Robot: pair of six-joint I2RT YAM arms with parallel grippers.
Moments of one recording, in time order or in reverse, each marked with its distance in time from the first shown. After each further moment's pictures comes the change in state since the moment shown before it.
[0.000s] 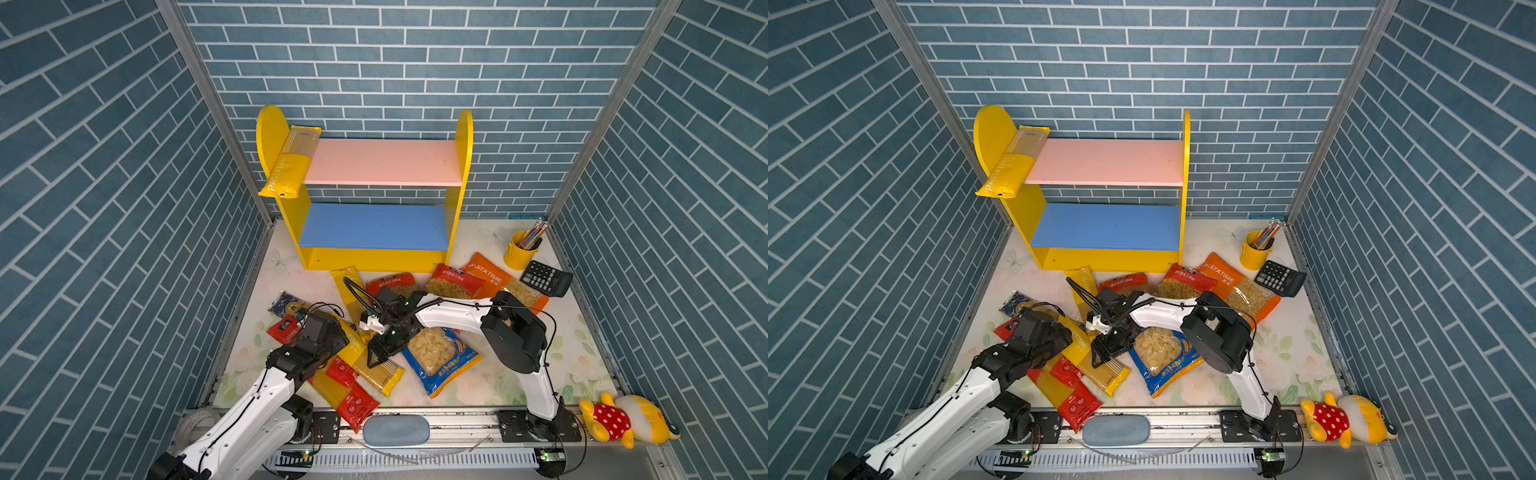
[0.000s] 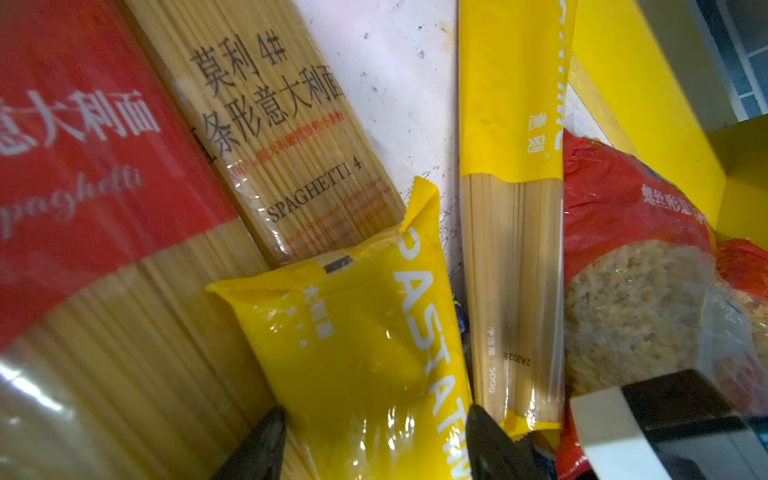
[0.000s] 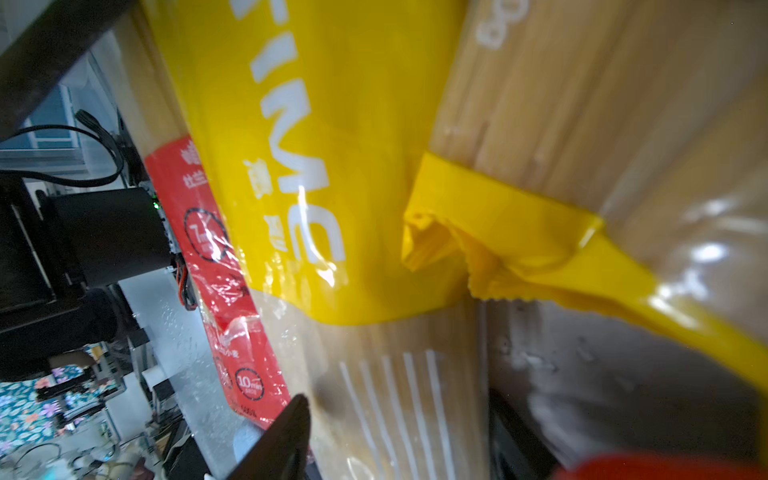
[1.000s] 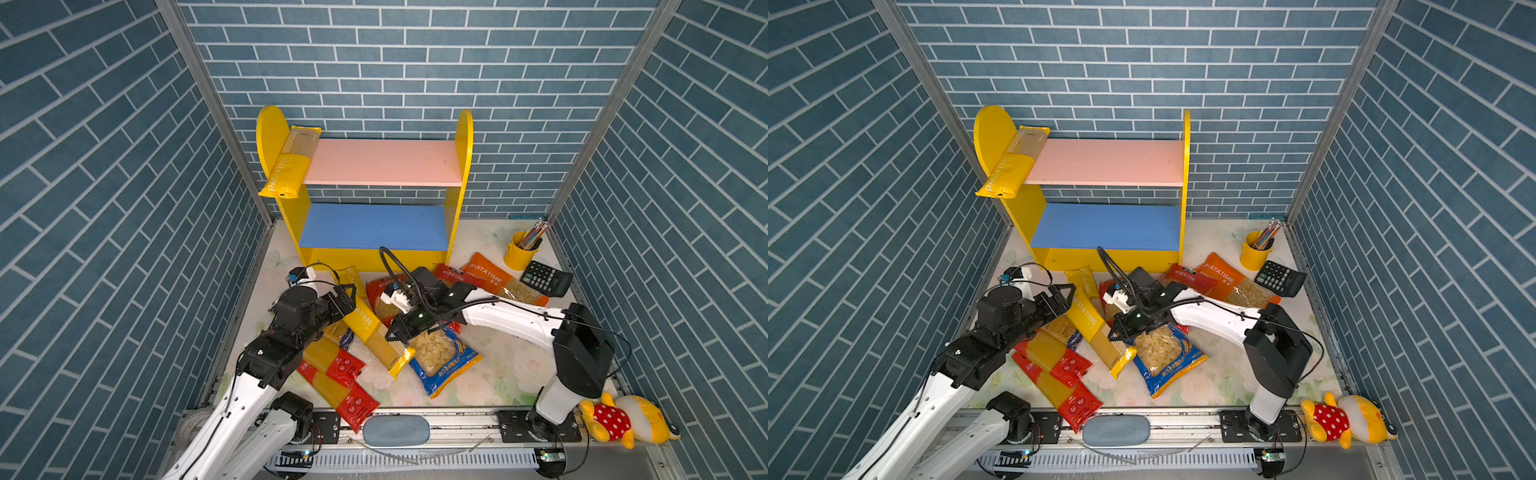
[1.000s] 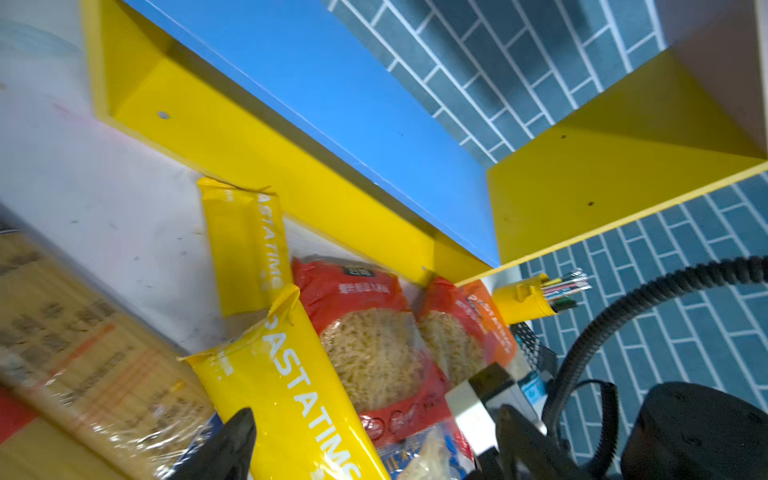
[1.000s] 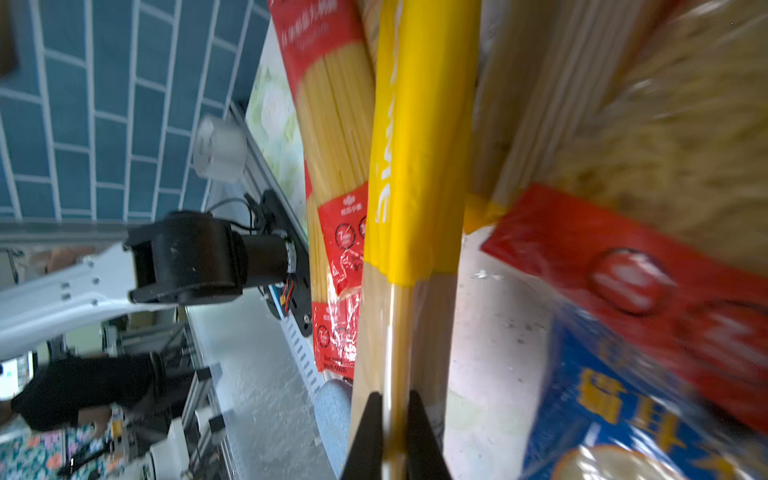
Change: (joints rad) left arm 0.000 -0.060 0.331 0.108 0.142 0.163; right arm -0.143 -0.439 -0.248 0.148 0.043 0.148
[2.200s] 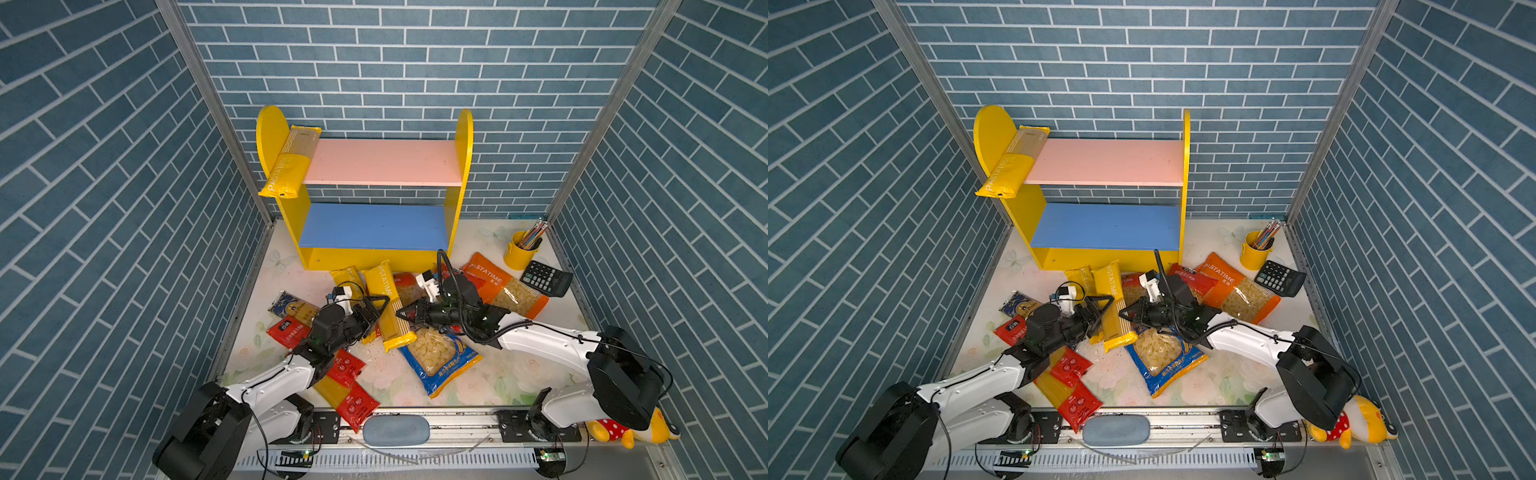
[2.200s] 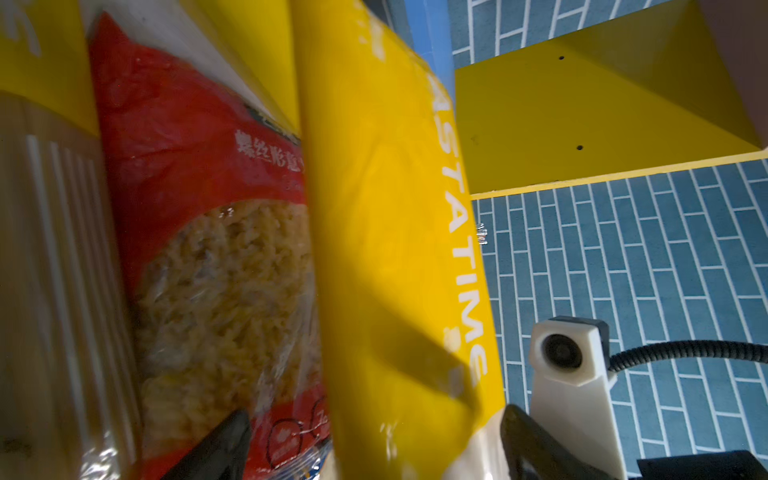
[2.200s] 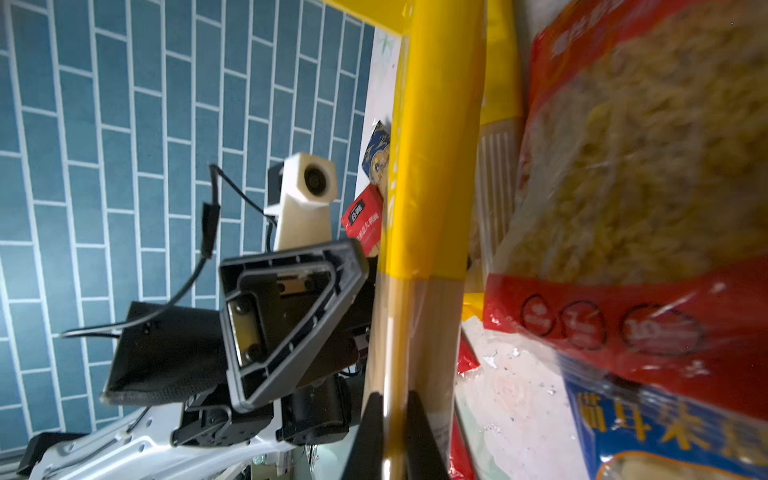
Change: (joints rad) left arm -0.096 0.376 -0.454 1.011 0.257 -0.441; right arm -0.036 -0.216 -0.394 0.687 0.070 0.616
